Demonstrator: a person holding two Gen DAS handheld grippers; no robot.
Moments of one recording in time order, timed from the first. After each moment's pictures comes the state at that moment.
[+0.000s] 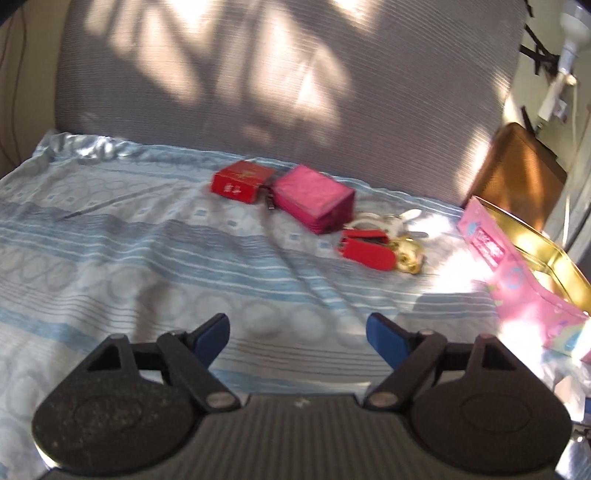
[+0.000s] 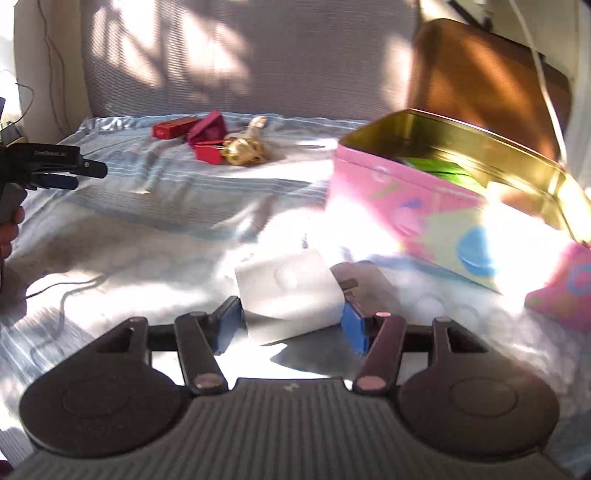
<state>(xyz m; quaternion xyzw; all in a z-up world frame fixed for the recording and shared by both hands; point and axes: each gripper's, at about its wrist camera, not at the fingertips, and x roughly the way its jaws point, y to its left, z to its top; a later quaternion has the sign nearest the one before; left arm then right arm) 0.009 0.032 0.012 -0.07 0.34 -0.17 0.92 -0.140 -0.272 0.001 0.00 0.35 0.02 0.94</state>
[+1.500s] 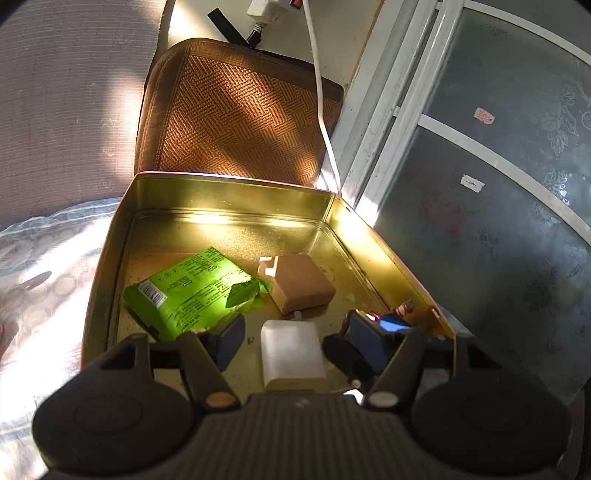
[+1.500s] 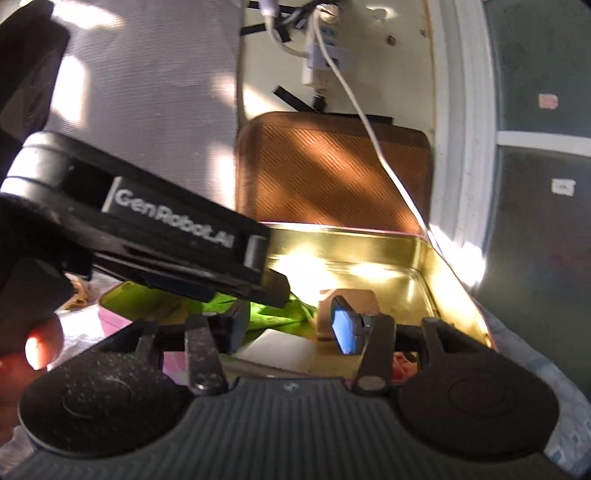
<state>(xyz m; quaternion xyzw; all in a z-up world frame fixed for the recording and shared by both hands) 0.013 -0.285 0.056 -0.01 0.34 -0.43 0.83 -0.102 -0.376 0.024 0.06 0.17 -0.14 0.97</state>
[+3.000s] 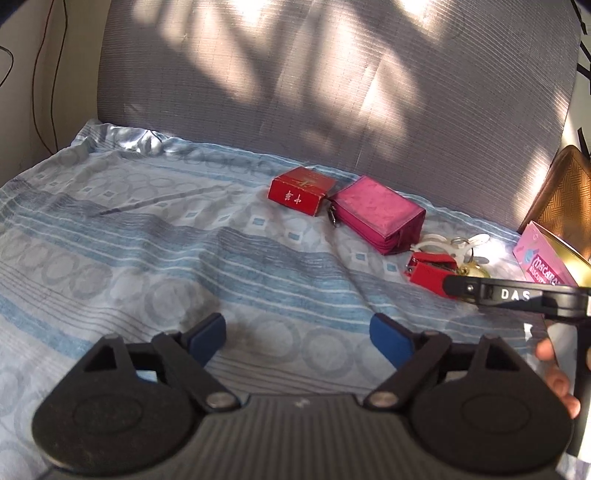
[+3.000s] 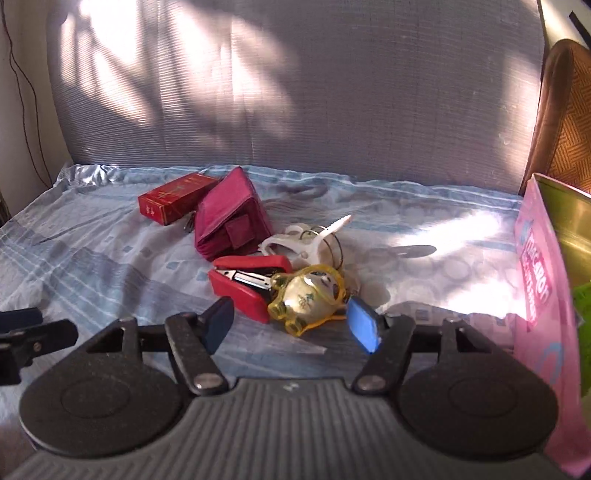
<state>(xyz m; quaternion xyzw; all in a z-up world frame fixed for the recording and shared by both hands) 0.042 0.065 -0.011 -0.09 0.34 -0.07 0.93 0.114 -0.173 -0.005 0.03 0.35 0.09 0.93</state>
